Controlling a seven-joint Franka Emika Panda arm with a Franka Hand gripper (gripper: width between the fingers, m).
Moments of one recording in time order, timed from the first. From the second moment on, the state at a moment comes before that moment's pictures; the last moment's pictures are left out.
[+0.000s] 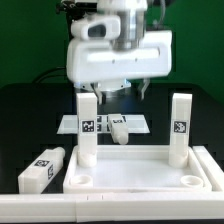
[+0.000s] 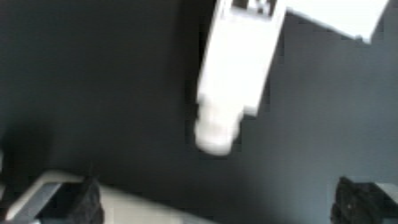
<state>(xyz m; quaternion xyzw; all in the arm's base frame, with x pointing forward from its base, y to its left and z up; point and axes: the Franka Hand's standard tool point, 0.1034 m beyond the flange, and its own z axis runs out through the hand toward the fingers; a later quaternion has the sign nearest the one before) 0.426 0.013 0.067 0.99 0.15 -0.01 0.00</state>
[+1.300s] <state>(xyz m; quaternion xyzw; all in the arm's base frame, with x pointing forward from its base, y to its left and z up) 0.416 0.010 0.025 0.98 0.21 0.00 0.01</state>
